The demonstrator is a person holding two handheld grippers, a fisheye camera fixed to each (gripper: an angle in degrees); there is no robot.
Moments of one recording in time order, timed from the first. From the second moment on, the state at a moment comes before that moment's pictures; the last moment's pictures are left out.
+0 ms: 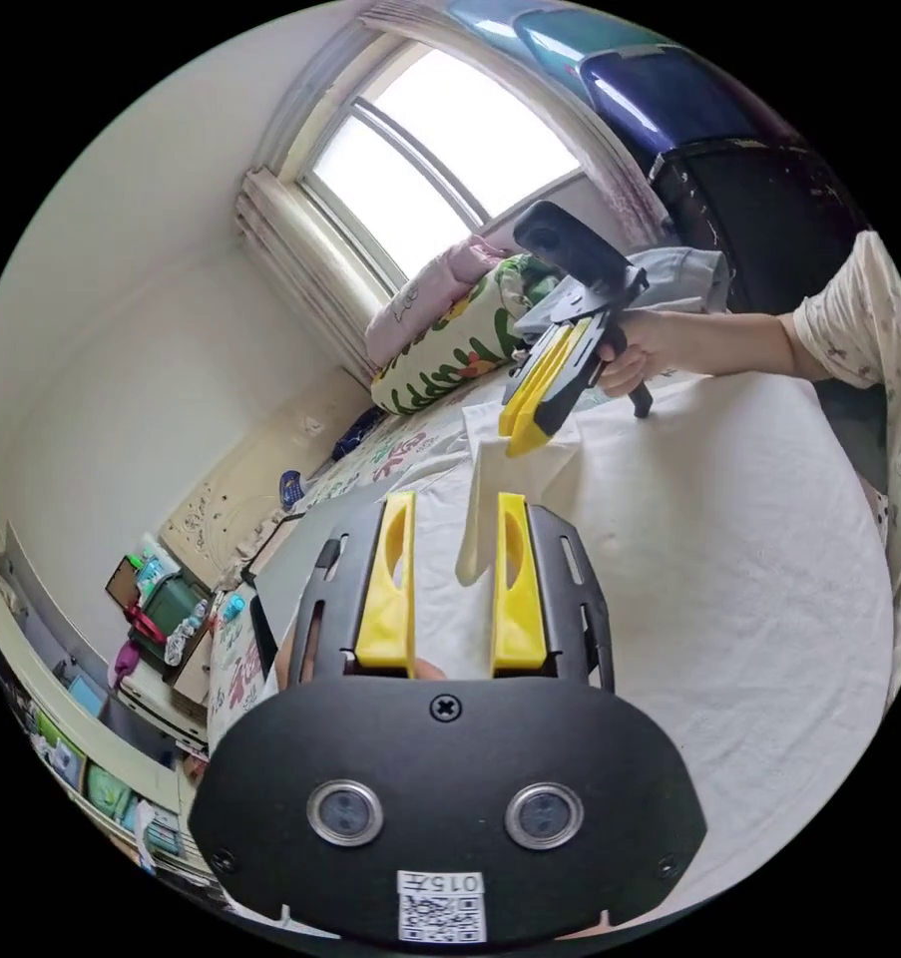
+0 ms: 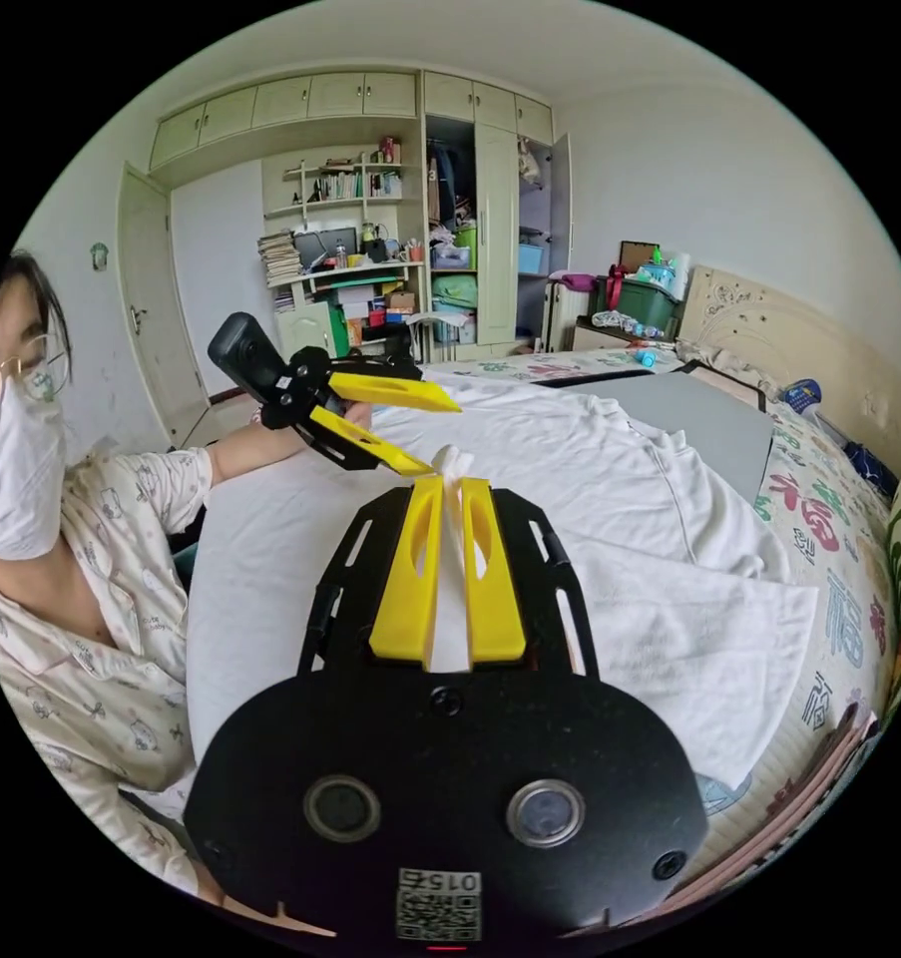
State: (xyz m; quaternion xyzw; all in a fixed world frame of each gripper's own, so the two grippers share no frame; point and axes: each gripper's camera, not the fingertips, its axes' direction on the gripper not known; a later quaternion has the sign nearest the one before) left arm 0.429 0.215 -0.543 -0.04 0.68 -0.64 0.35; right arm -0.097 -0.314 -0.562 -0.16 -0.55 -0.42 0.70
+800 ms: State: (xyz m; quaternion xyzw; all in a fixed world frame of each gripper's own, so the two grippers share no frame) left arm 0.065 0.528 -0.601 -0.27 0.61 -0.59 0.45; right arm -0.013 -0.288 -0.337 -0.15 -0.40 -0.35 0.83
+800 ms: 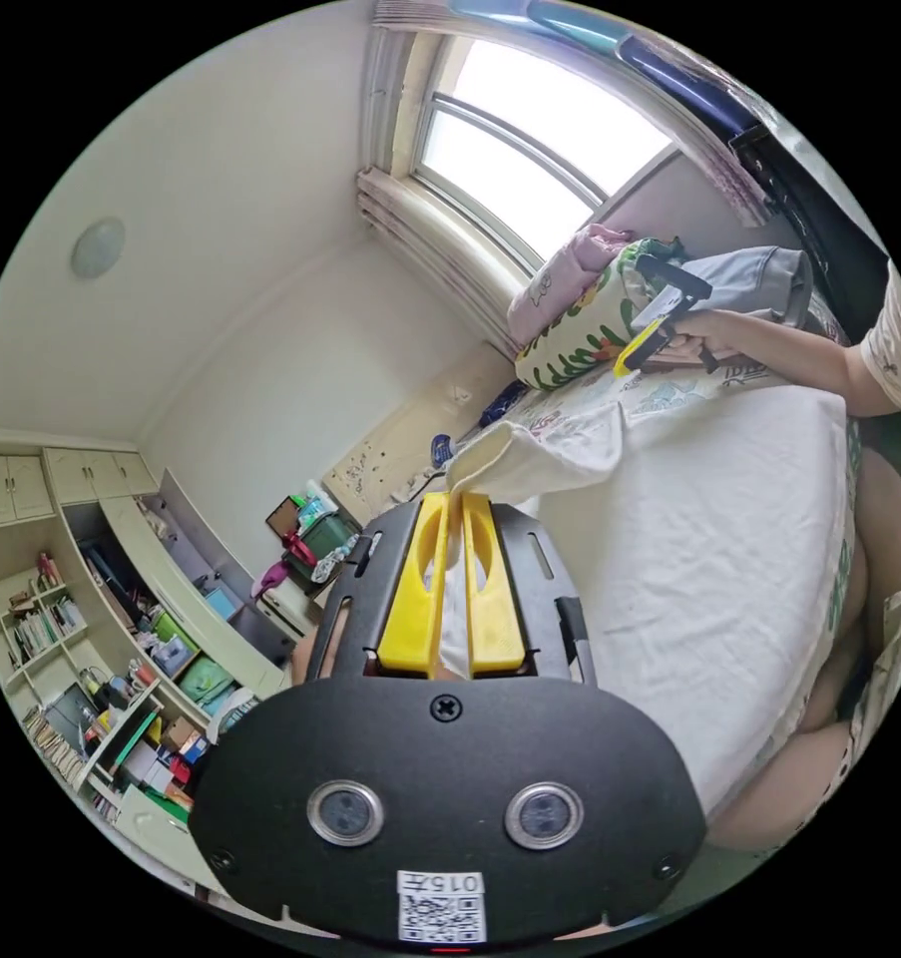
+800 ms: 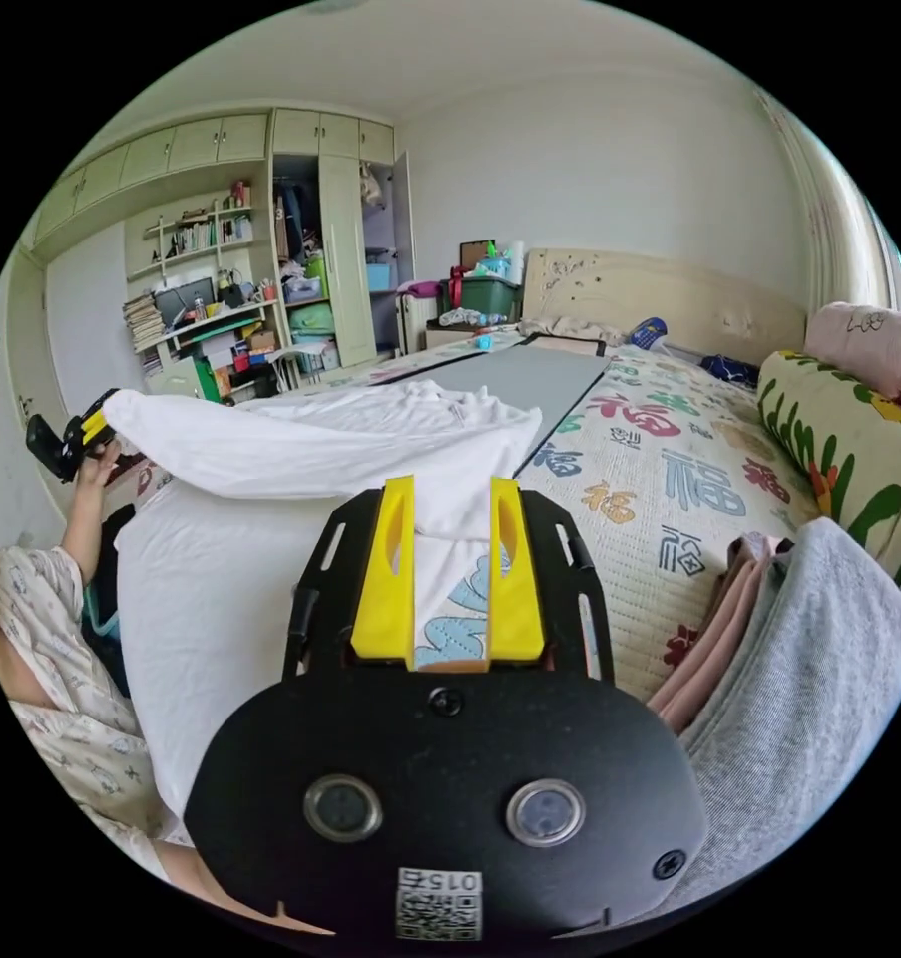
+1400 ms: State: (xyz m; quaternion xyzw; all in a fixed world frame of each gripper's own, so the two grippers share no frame) left arm -0.094 0.524 -0.676 -0.34 0.64 -0.56 0.40; right arm -0.137 -0.168 -0.132 -0.16 -0.21 -0.45 0.85
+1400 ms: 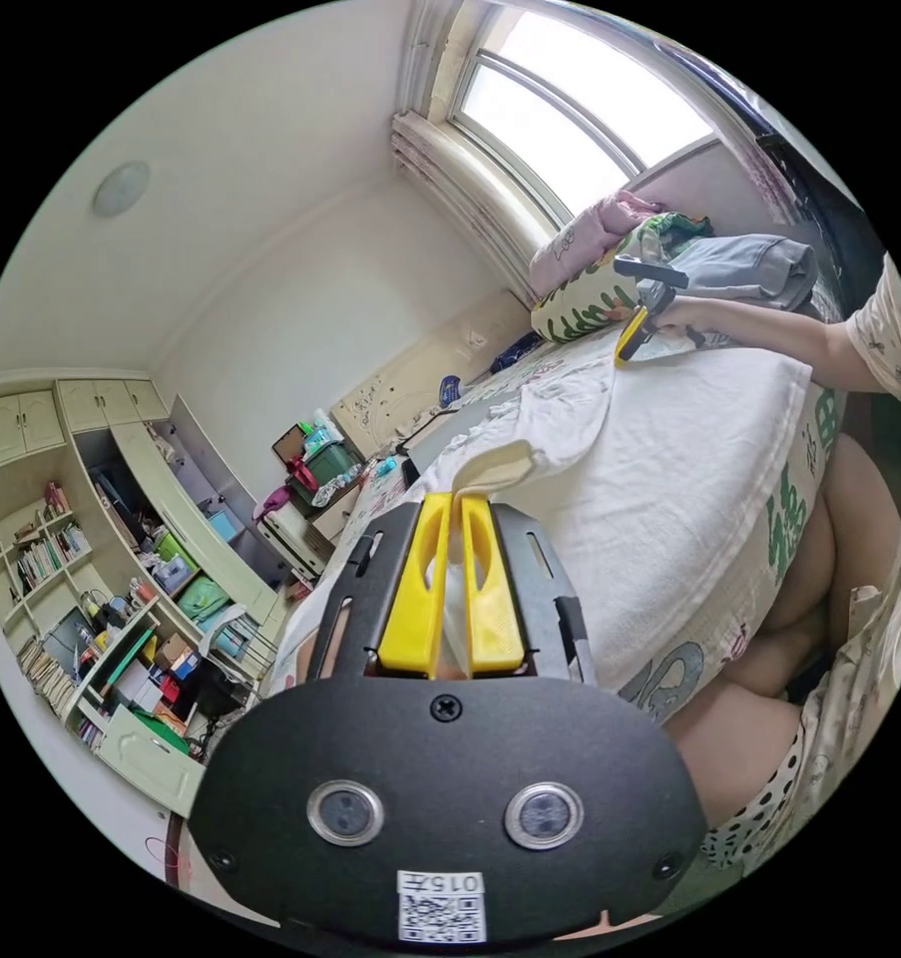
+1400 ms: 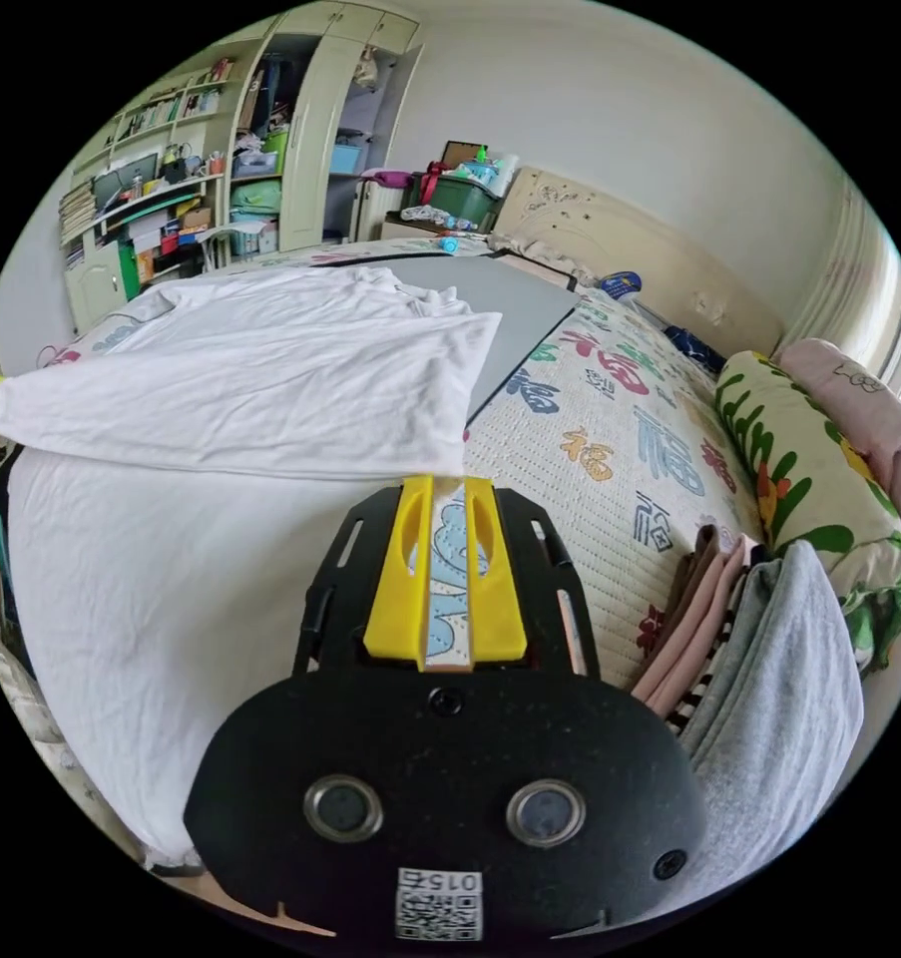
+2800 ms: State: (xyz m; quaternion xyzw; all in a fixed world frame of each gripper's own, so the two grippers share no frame) left arm -0.165 0.264 -0.911 -0.34 0.62 -0.69 0.13; right arm 0.022 0.228 -0.259 0.00 -0.48 -0.51 0.71
